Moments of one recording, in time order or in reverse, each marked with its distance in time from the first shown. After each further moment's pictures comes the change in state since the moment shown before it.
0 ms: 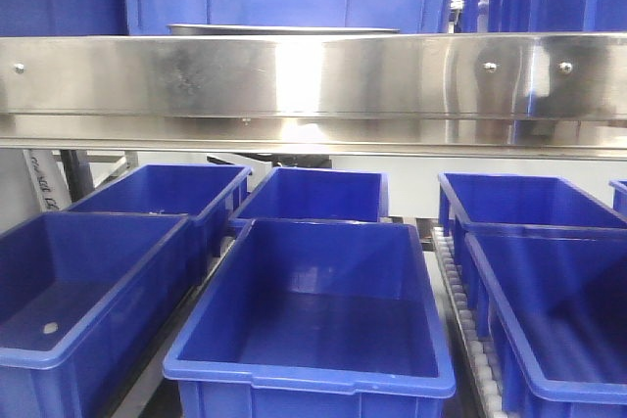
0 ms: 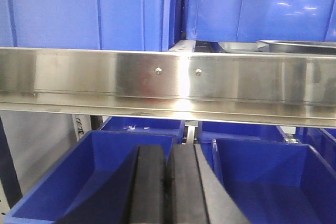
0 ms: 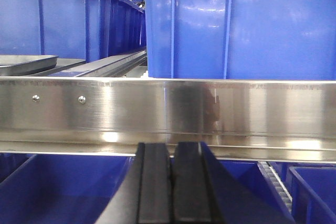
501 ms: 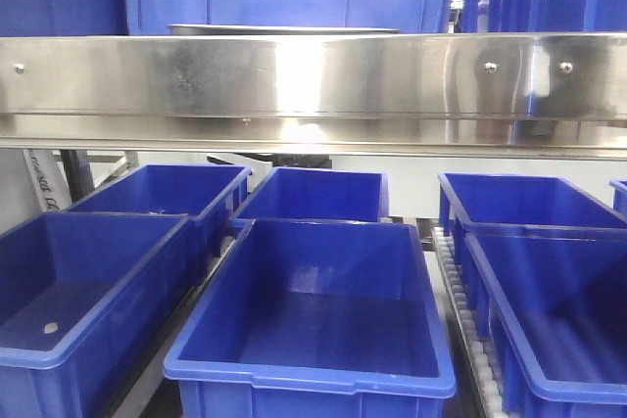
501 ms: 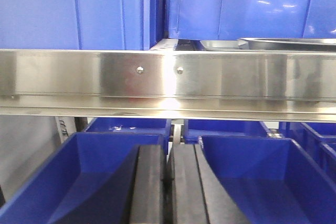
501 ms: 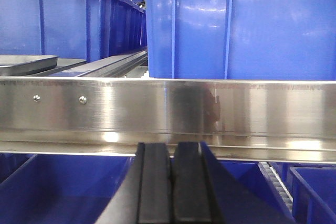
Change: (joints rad) left arm -0.061 0.000 0.000 0.003 -0.005 0.009; right arm 0.000 0.000 0.000 0.000 0.000 0.000
